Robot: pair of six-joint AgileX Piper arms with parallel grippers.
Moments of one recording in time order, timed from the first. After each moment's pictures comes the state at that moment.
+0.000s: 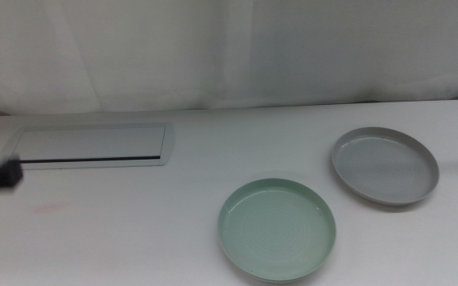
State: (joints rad) left arm -0.11 0.74 -0.59 0.35 0.24 -0.34; right arm 0.00 0.00 -0.01 0.10 0.11 0.08
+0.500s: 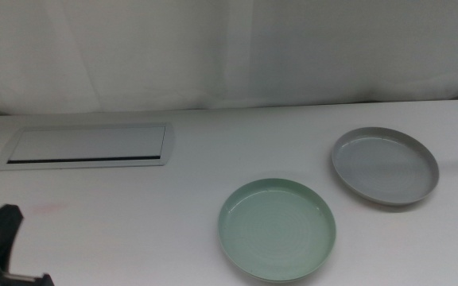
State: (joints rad) left arm -0.11 0.47 -0.13 0.36 -0.07 -0.36; right arm 0.00 0.00 -0.01 0.10 0.10 0.08
